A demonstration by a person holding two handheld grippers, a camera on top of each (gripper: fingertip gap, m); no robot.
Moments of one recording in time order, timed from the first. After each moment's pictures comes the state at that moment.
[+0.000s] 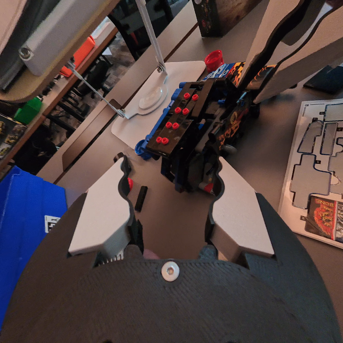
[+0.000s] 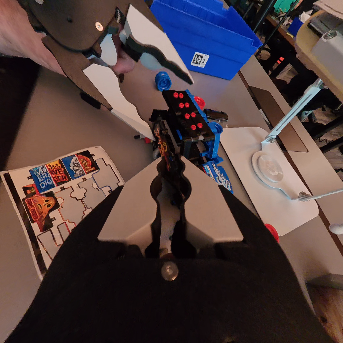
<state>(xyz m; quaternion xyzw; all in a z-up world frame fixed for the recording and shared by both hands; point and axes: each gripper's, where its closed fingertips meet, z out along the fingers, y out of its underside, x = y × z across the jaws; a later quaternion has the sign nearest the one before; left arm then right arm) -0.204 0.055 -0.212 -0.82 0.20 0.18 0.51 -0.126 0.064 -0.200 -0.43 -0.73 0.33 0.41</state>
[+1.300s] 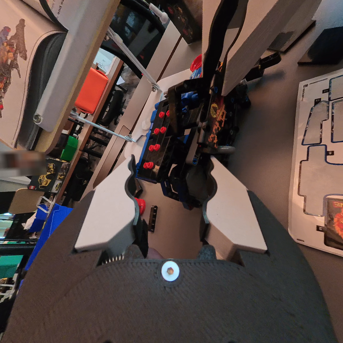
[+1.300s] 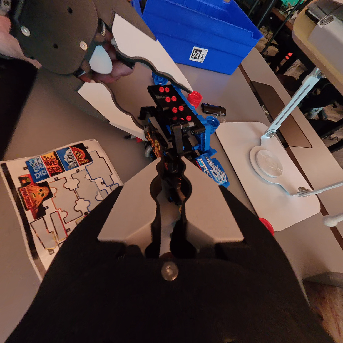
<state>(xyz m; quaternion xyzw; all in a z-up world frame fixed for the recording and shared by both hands) -0.180 0.071 -0.214 -0.77 0.30 0.27 0.50 -0.122 0.081 -0.201 -0.43 -0.74 0.34 0.39</state>
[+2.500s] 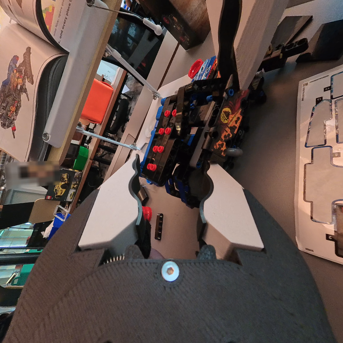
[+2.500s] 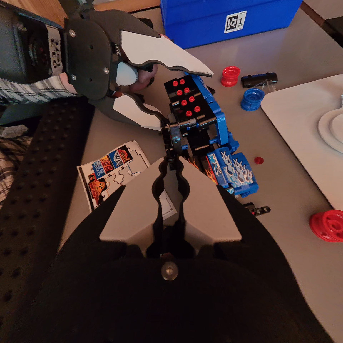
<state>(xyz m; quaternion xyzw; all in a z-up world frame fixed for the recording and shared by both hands) -0.172 0.080 -0.210 -0.75 0.33 0.30 0.50 -0.104 0.069 -0.208 -0.49 -0.71 0.45 0.22</state>
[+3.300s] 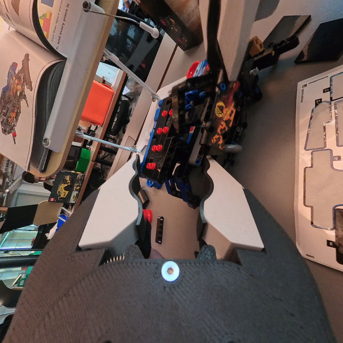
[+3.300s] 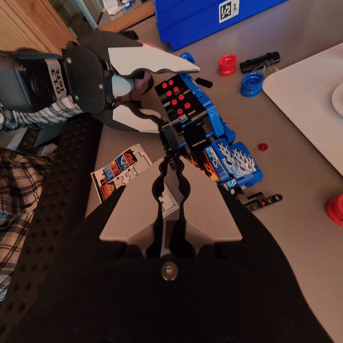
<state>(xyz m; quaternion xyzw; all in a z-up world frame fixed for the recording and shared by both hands) -0.169 0.086 -0.209 -0.74 0.34 0.30 0.49 -0.102 0.079 -0.206 -0.53 -0.67 0.49 0.16</state>
